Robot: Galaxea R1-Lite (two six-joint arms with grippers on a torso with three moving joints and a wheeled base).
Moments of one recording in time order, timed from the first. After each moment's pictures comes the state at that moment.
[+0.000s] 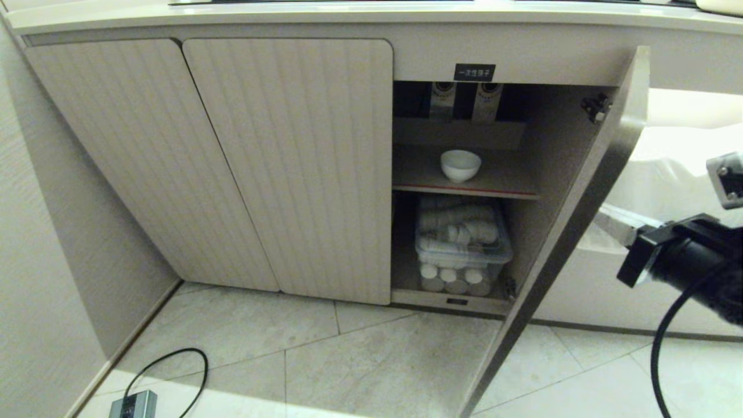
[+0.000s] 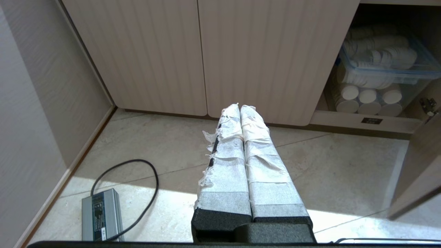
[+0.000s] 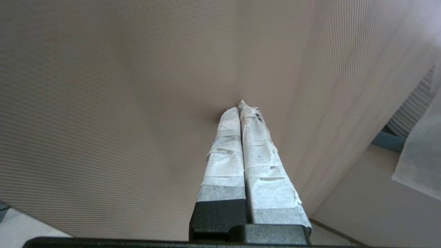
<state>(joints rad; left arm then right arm) 0.00 0.00 0.00 0.00 0.00 0.00 0.36 1.30 -0.48 -0.86 -0.01 -0.02</state>
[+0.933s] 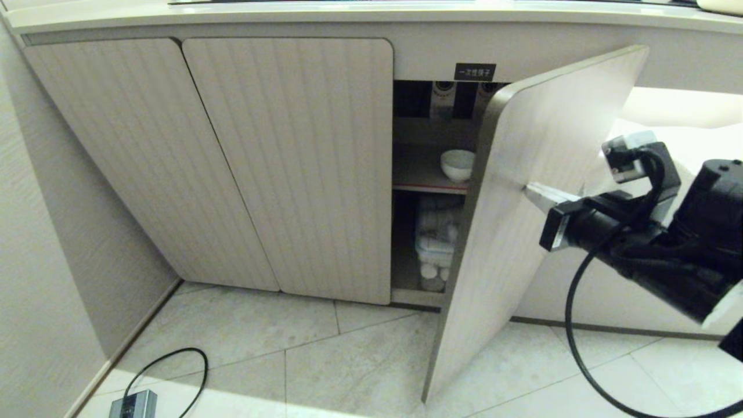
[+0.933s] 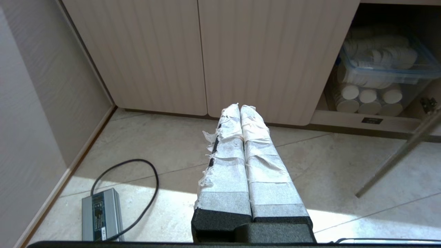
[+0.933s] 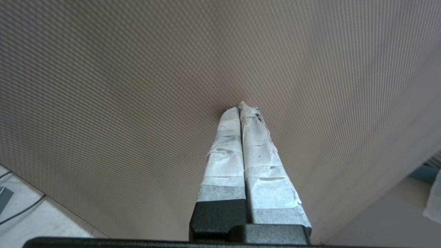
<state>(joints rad) 0.00 0.00 0.00 0.00 0.00 0.00 0.44 1.56 -0.64 -0.97 -0.10 -0.04</state>
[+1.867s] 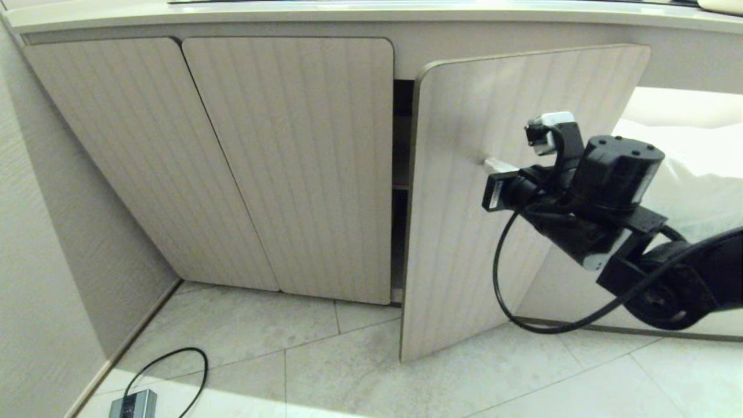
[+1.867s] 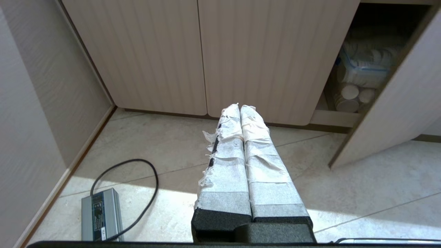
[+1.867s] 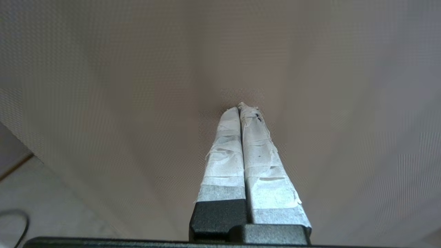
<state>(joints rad) 0.00 0.00 0.00 0.00 0.00 0.00 0.47 1.84 -0.94 -1.03 -0.21 -0.03</state>
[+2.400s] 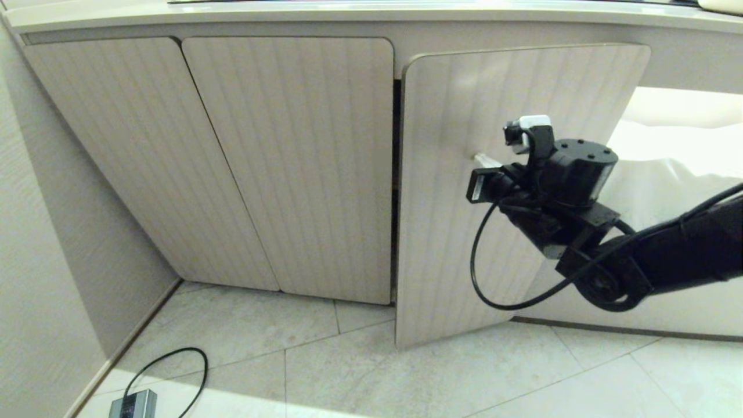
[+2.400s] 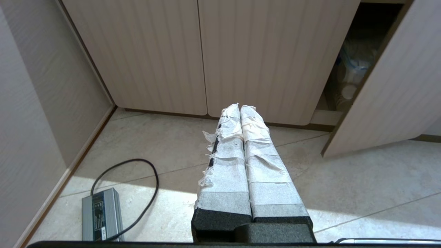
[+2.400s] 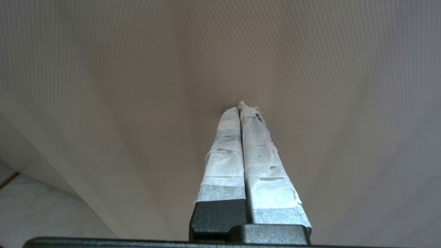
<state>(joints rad) 0.00 0.00 0.00 0.00 0.00 0.00 0.47 1.97 -1.06 -1.07 -0.27 -0.02</state>
